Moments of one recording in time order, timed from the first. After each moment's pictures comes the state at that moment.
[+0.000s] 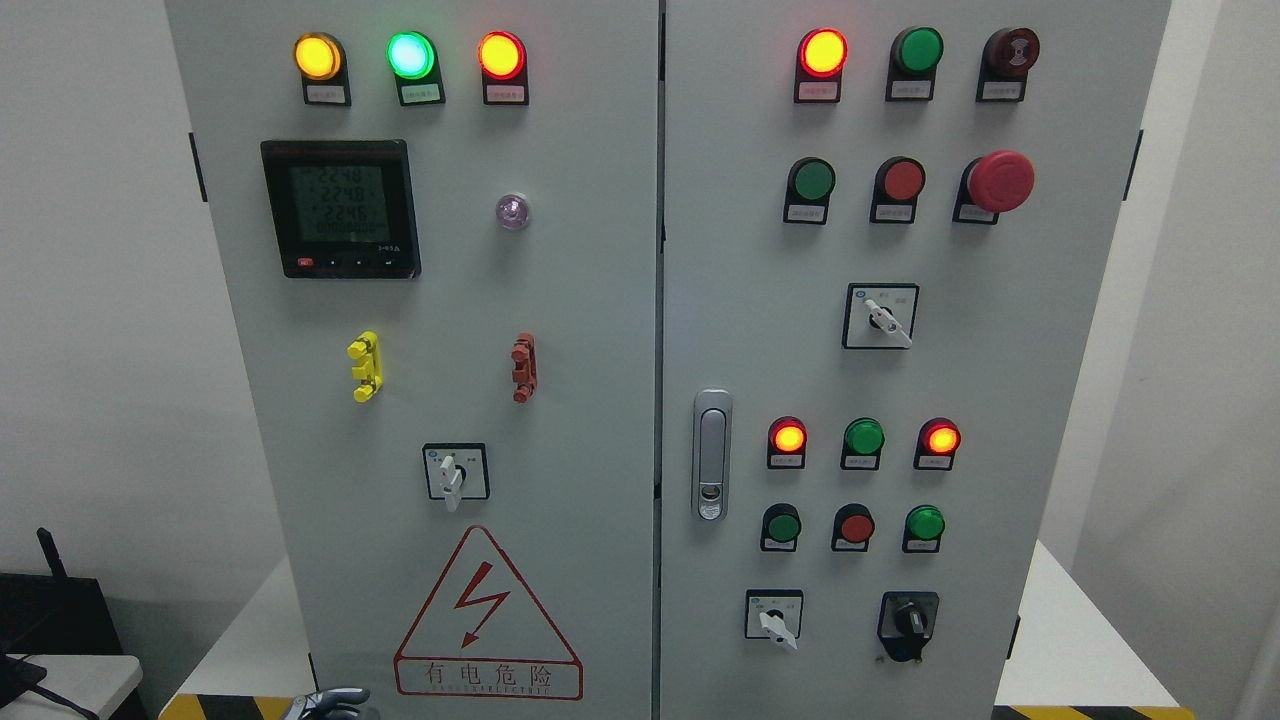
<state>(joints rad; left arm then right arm) -0.02 -0.06 0.09 -1.73 -0.15 -0.14 0.14 0.12 0.12 0.00 -0.11 0.00 0.01 -0.06</state>
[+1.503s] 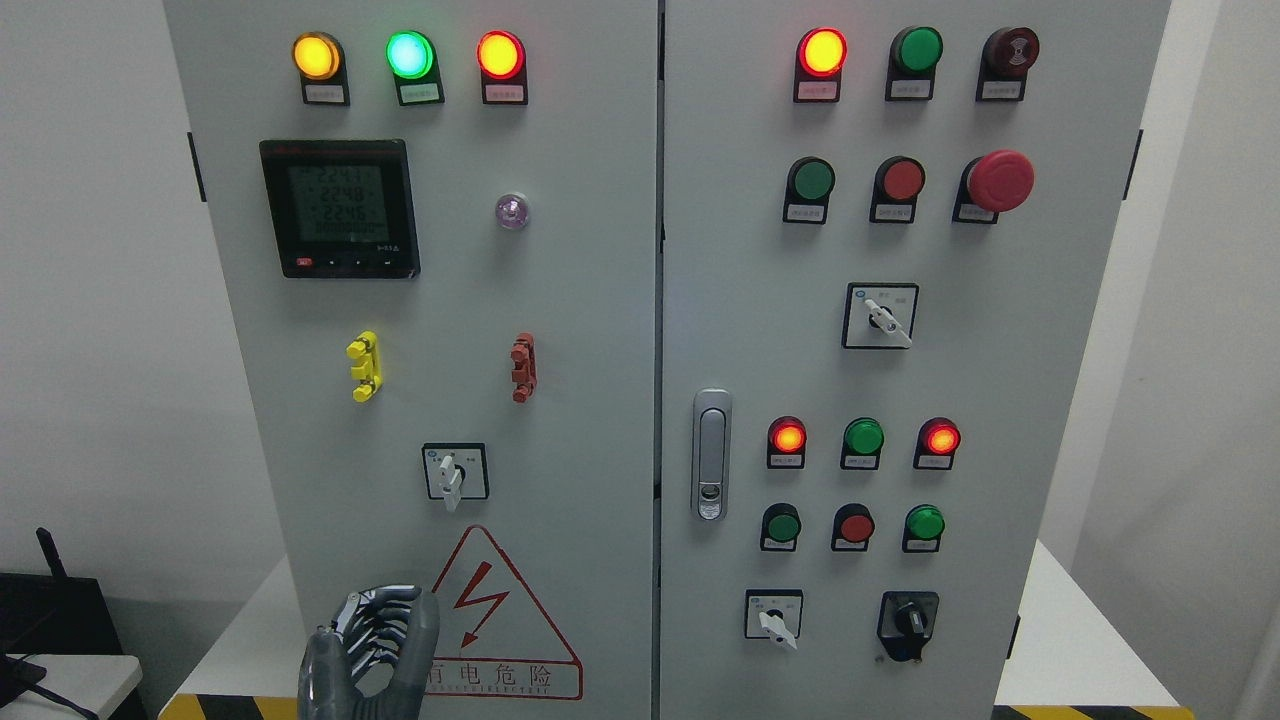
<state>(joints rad) -0.20 -0.09 -0.05 -1.79 -0.22 0.07 0.30 0.12 0.12 0.00 -0.11 0.00 0.01 -0.06</state>
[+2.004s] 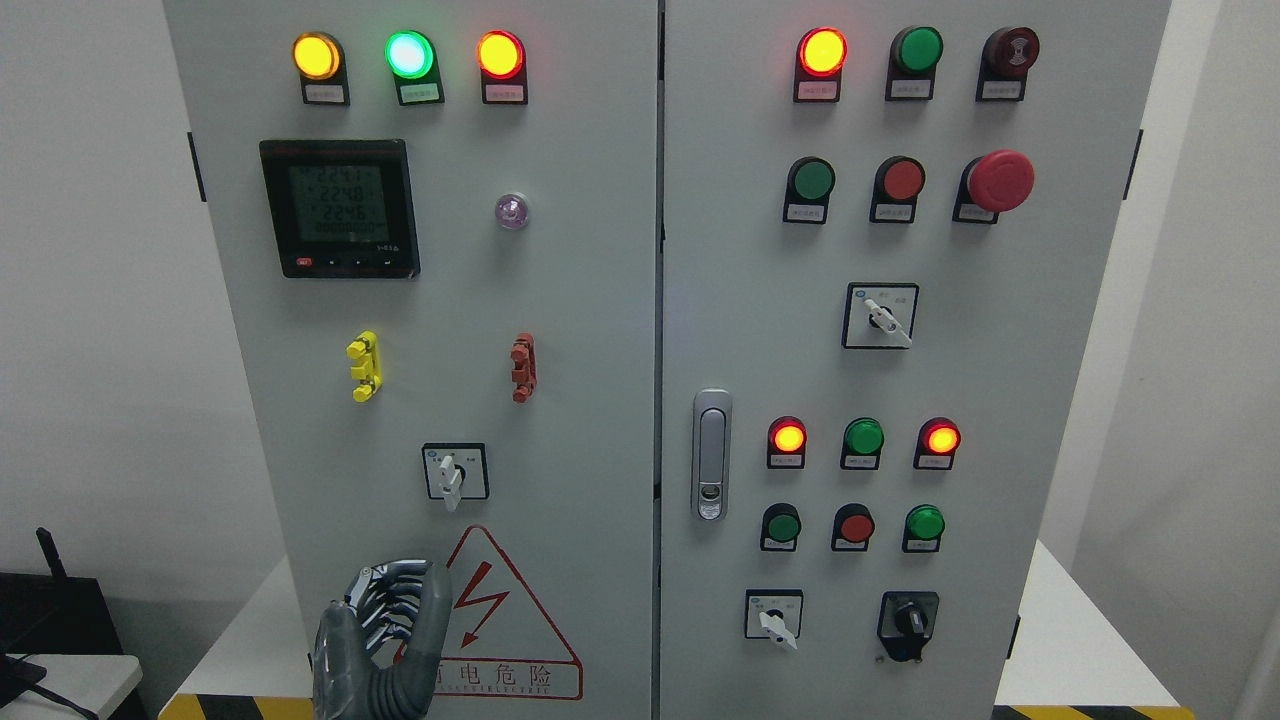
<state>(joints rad) -0.24 -0.10 -0.07 -1.79 -0.22 0.12 0.35 0.12 0.12 0.00 -0.11 0.00 0.01 -0.06</state>
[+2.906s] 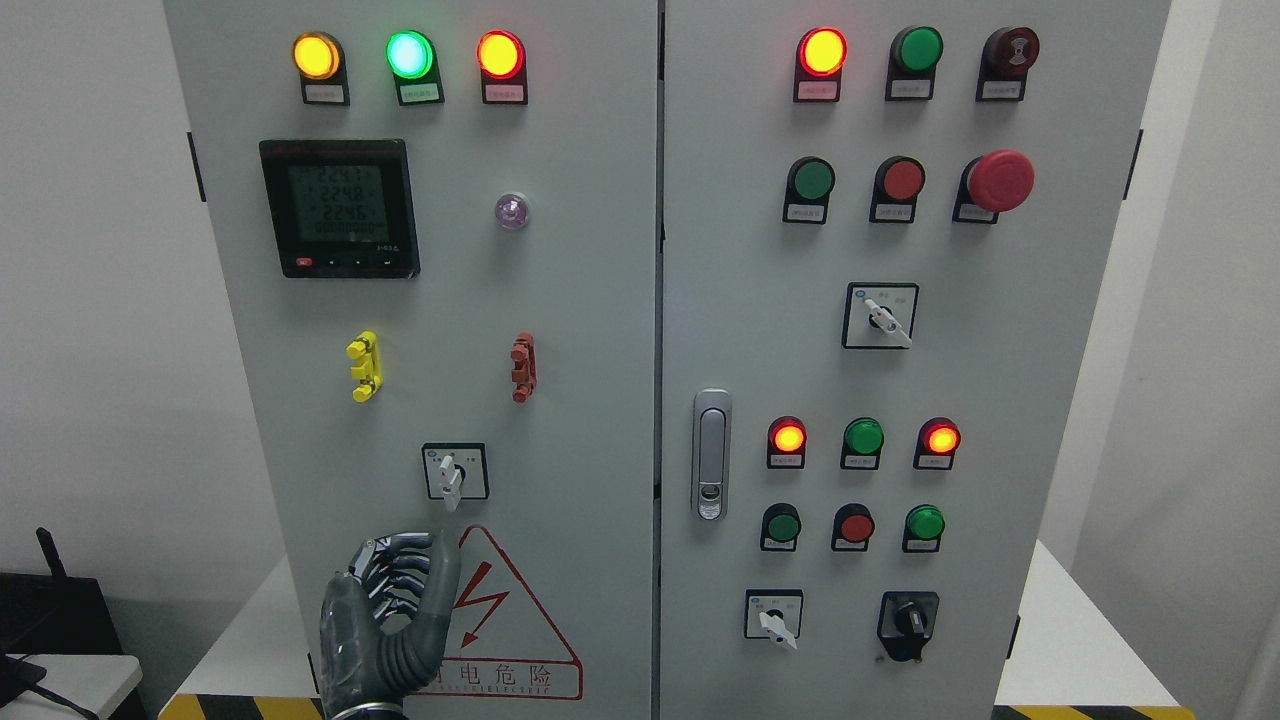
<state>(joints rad) -0.31 -0.11 -0.10 -1.79 -0.22 0.23 0.40 0.12 0.12 0.00 -0.11 0.00 0.01 -0.06</state>
